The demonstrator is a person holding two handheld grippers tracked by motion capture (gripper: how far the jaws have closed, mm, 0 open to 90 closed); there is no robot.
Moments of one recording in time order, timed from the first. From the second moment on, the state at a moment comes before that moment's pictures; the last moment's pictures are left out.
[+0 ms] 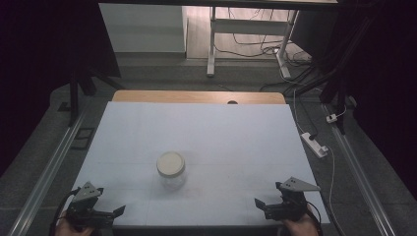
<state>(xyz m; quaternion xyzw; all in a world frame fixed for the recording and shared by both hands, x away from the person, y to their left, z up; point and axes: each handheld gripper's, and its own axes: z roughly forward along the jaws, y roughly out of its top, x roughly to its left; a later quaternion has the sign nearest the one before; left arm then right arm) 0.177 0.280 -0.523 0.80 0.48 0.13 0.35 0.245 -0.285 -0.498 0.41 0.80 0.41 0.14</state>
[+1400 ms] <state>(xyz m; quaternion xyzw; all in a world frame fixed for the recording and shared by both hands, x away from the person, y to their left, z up) 0.177 0.280 -0.517 0.79 0.46 0.11 0.38 0.248 -0.280 -0.500 0.39 0.82 0.40 0.11</state>
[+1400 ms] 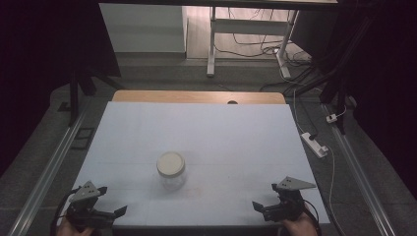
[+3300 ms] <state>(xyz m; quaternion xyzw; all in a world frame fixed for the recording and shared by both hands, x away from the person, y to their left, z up) 0.241 0.222 -0.513 0.82 0.38 0.08 0.42 0.250 -0.280 -0.501 0.40 0.83 0.39 0.10</state>
